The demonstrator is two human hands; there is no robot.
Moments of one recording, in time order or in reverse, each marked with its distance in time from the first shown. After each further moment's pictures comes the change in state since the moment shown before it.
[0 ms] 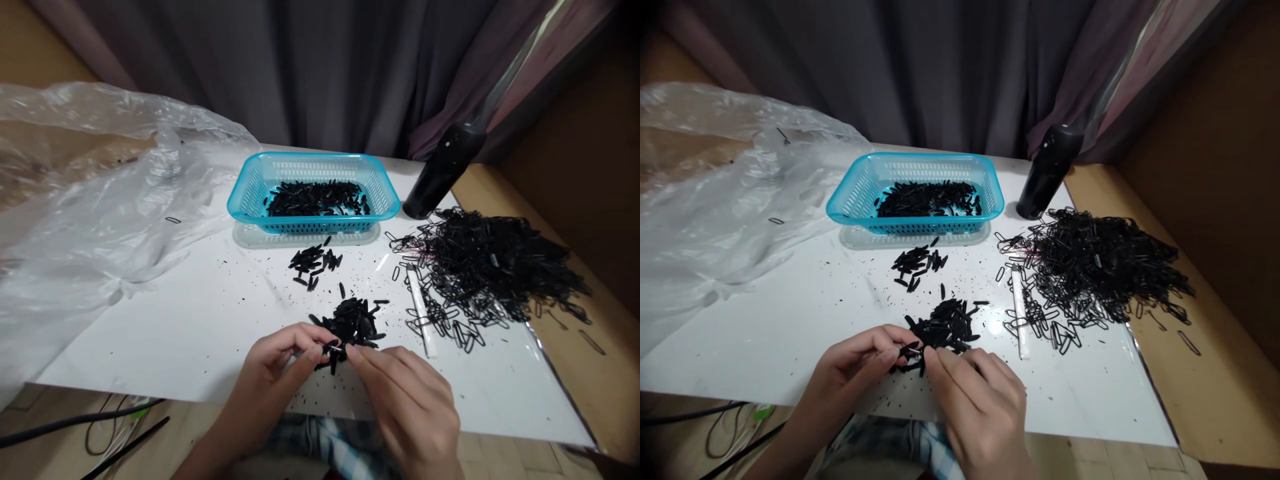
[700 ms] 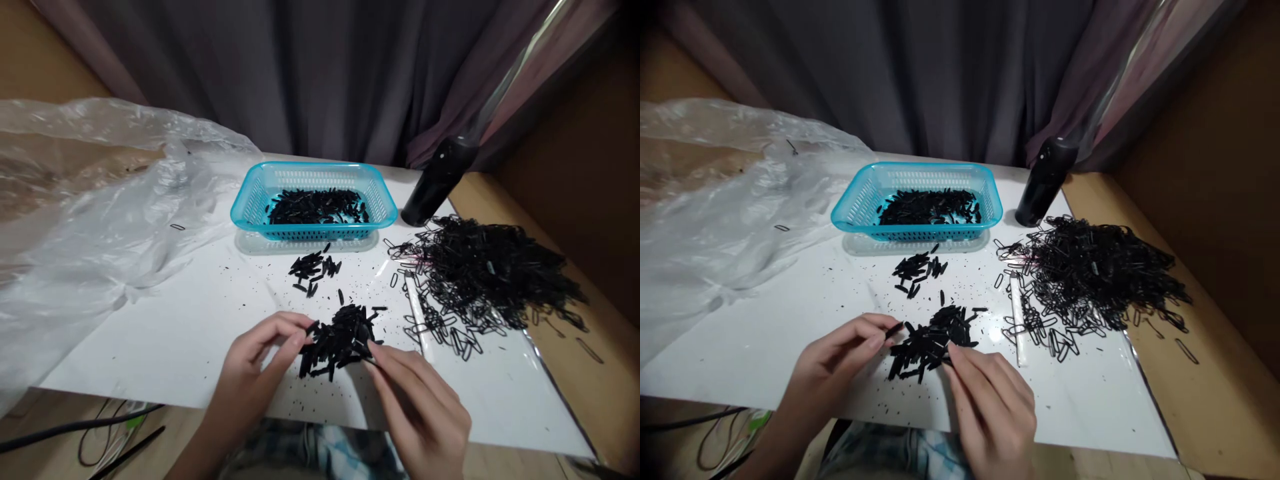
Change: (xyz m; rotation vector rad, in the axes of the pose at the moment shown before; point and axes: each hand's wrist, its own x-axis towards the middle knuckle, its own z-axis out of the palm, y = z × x) left_hand 0.008 0.007 -0.012 0.219 0.214 0.090; right_hand 0.006 0.001 -0.007 -0.014 0.149 0.112
